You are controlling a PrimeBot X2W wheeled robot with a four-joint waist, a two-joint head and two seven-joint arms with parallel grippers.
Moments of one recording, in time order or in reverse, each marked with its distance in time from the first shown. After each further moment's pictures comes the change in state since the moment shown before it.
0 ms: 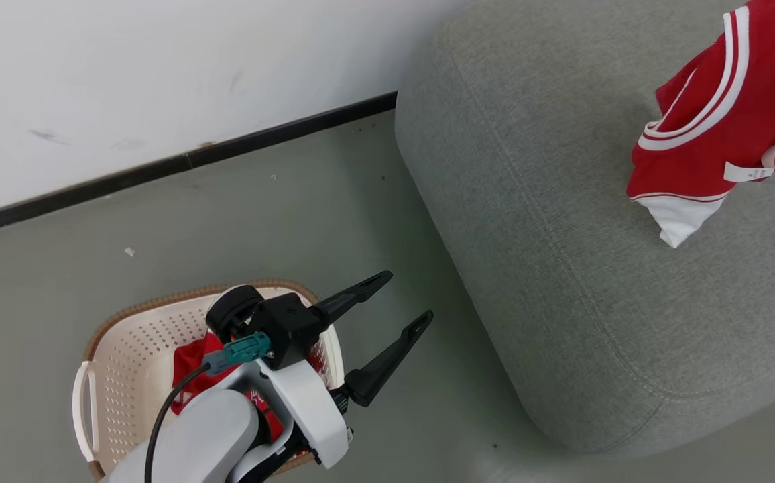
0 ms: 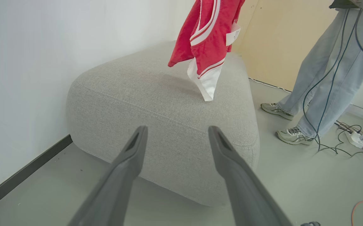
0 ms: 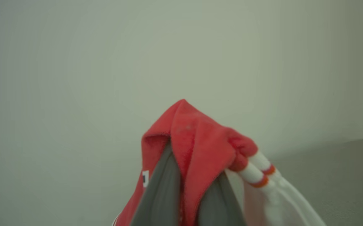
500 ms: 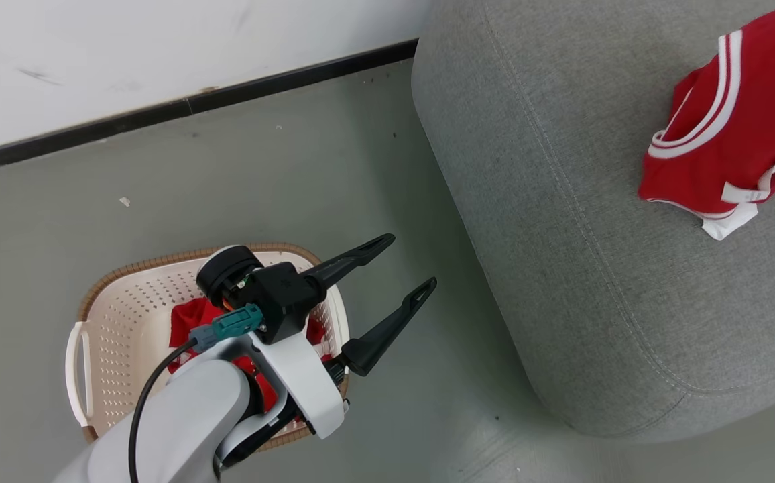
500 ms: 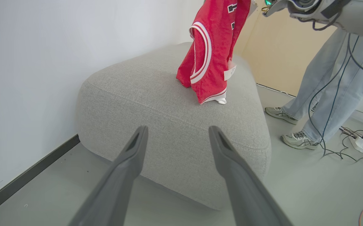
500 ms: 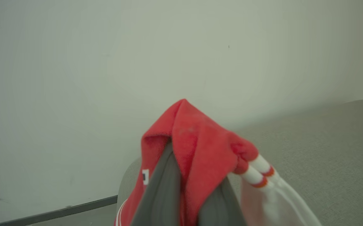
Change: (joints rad) left arm -0.071 0.031 0.009 -0.062 0.009 0.000 0.023; right arm -0.007 0.005 0.030 0.116 -0.003 0.000 0.000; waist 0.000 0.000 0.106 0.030
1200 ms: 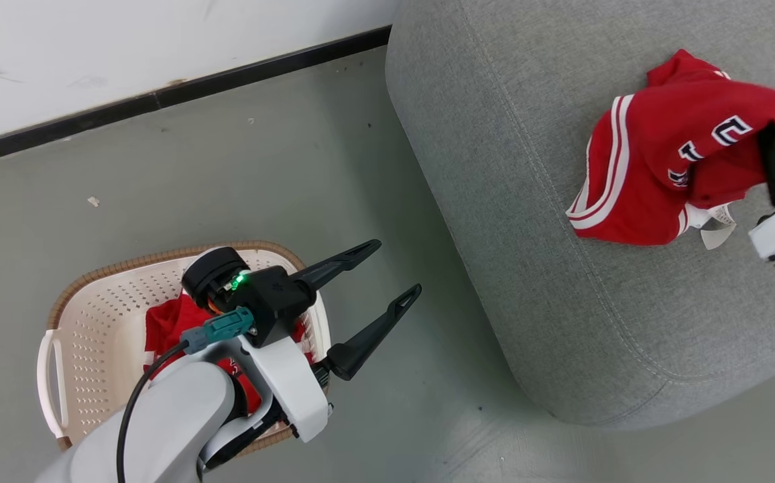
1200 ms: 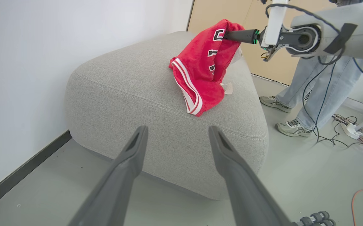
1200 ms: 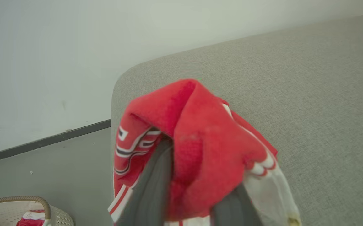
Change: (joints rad) left arm -0.011 0.048 -0.023 -0.013 0.005 0.000 0.012; right arm 0.113 0.093 0.164 0.147 0.011 0.000 0.000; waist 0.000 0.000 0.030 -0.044
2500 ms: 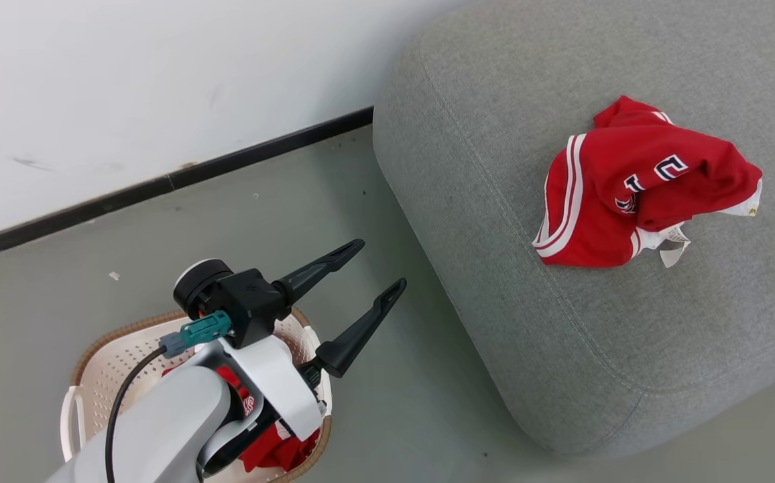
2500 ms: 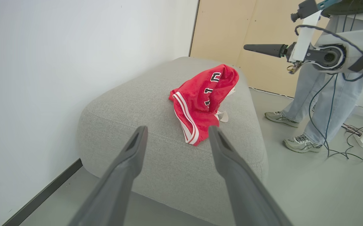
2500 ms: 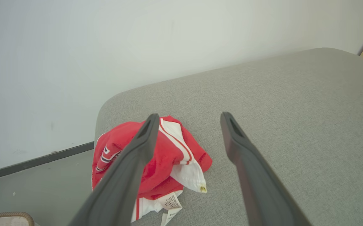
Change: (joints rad) left arm 0.029 -0.018 0.018 0.072 -0.051 0.000 -0.092; right arm 0.110 -0.125 0.010 -0.048 0.037 0.000 -0.027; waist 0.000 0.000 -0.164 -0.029
